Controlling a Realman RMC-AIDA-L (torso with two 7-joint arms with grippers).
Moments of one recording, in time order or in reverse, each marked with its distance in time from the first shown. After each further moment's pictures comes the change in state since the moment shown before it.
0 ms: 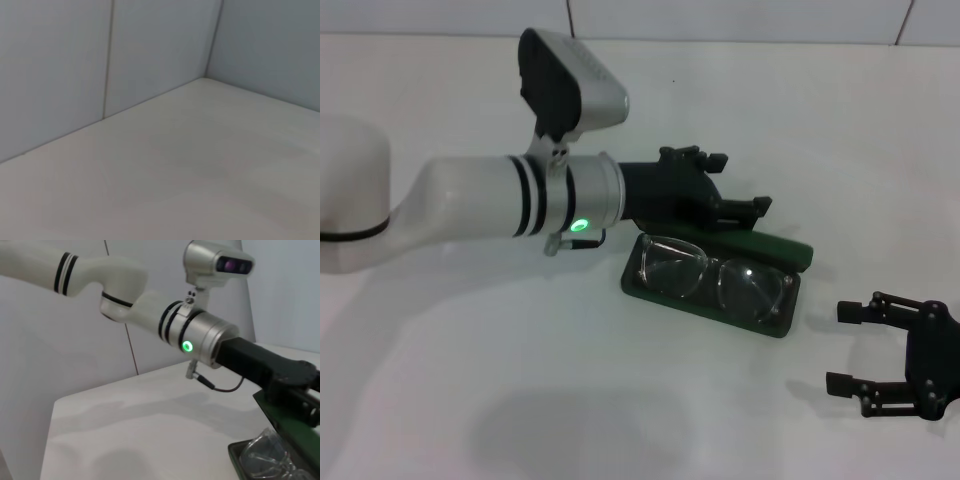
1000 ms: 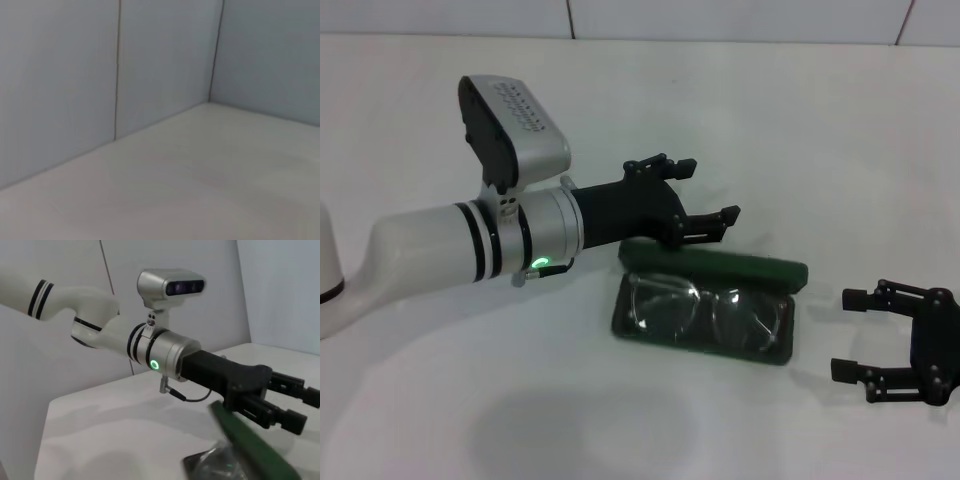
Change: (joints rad) left arm 0.158 0.006 0.002 0.026 -0.169 0.065 0.275; right arm 0.015 -0.011 0.006 -0.014 0.000 0.001 0.028
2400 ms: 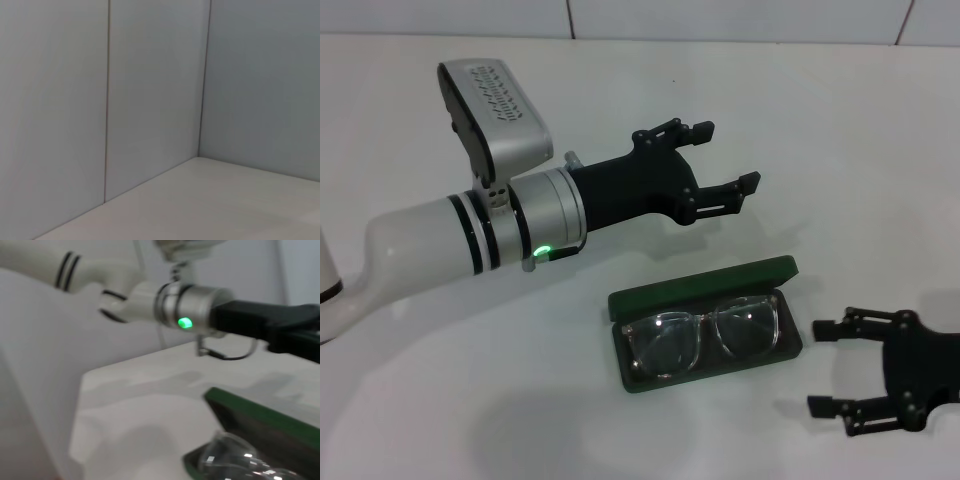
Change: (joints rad) left arm 0.004 0.002 0.014 -0.019 -0.180 0.113 0.146; right arm 0.035 0.009 -0.083 -0.009 -0.043 0.015 0.024
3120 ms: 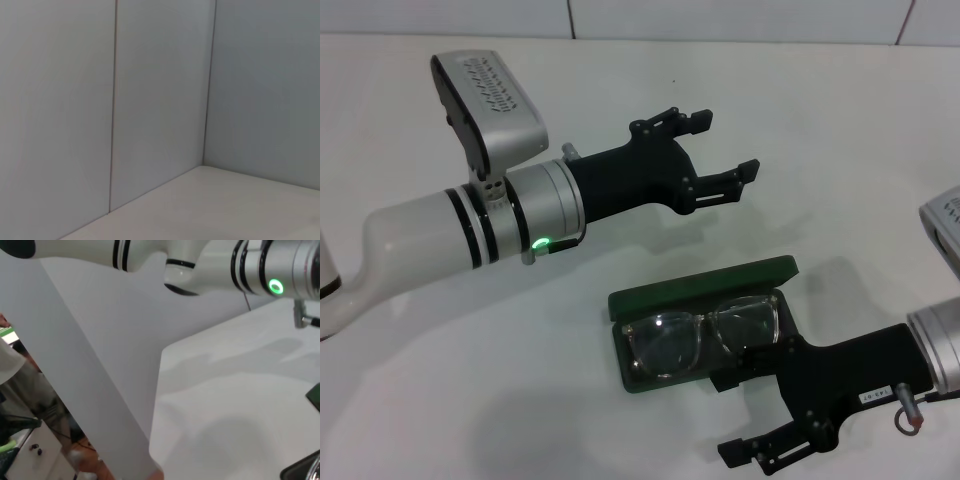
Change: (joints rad) left arm 0.001 0.002 -0.005 0.010 -0.018 0.000 0.002; right arm 0.269 0.017 -0.301 0.189 0.078 0.050 0.191
